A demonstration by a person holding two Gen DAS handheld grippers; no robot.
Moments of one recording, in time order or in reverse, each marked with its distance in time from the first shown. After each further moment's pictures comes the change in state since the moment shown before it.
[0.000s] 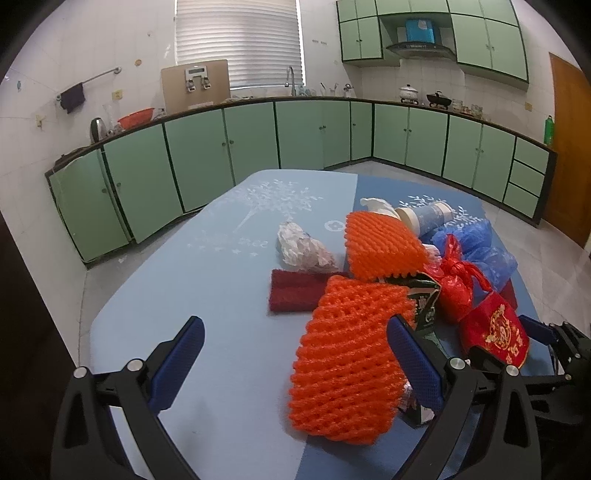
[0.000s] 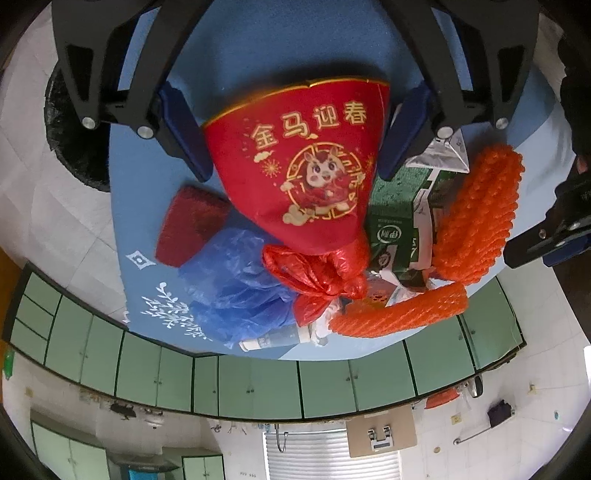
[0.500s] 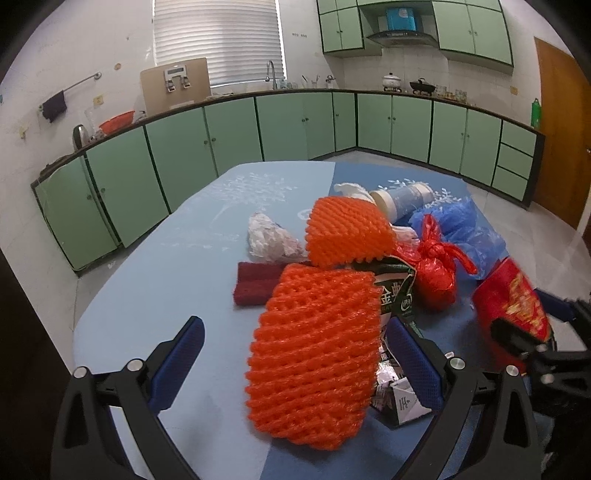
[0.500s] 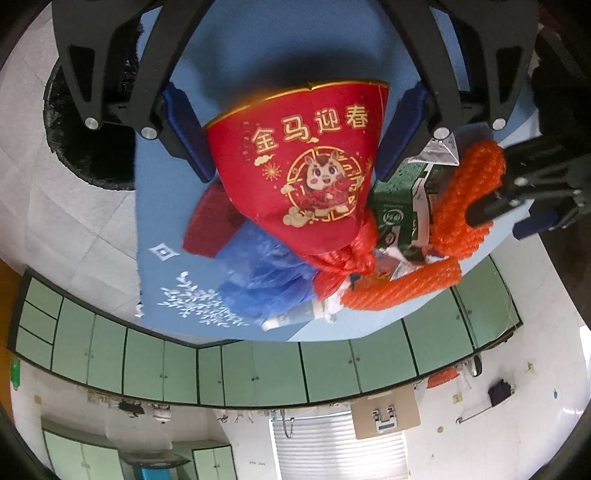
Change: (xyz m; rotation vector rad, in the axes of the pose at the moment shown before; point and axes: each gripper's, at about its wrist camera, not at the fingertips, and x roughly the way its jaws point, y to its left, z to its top) left arm 0.013 -0.028 -0.005 0.057 0.031 -0.029; right arm -0.030 -0.028 -0.001 0.040 -0.060 0.007
